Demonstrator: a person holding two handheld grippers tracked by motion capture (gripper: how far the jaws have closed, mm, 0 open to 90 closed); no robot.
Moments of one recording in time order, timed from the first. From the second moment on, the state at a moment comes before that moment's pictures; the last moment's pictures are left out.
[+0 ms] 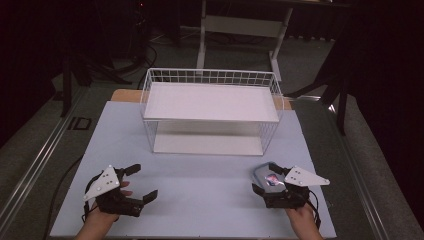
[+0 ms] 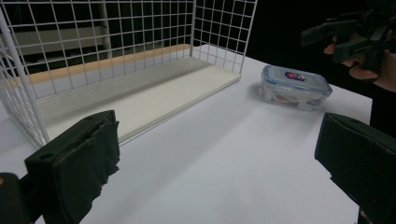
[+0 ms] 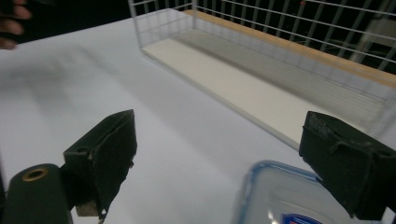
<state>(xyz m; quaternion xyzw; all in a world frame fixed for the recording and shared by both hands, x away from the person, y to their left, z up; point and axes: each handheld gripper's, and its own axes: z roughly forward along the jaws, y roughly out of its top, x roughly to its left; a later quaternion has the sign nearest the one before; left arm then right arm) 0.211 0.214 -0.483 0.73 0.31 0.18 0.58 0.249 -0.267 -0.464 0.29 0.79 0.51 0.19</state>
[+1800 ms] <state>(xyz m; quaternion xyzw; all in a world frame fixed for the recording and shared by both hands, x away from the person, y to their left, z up) 0.211 0.211 -0.485 0.73 0.31 0.17 0.58 0.271 -0.335 -0.473 0.37 0.77 0.47 0.21</state>
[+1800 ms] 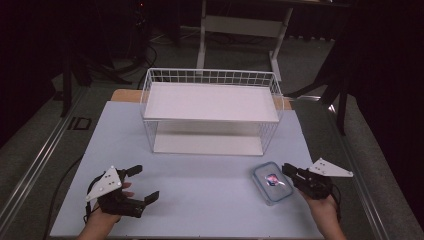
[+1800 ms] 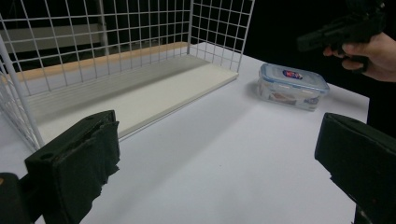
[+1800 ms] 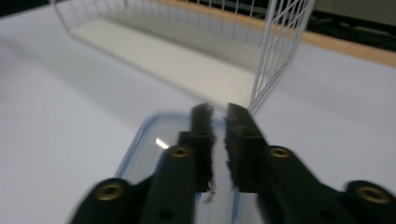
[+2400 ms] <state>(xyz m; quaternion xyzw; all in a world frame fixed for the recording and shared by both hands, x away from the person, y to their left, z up) 0.214 0.209 -0.486 0.73 0.30 0.17 0.58 0.248 -0.371 -0.522 0.43 0.79 0.39 0.21</state>
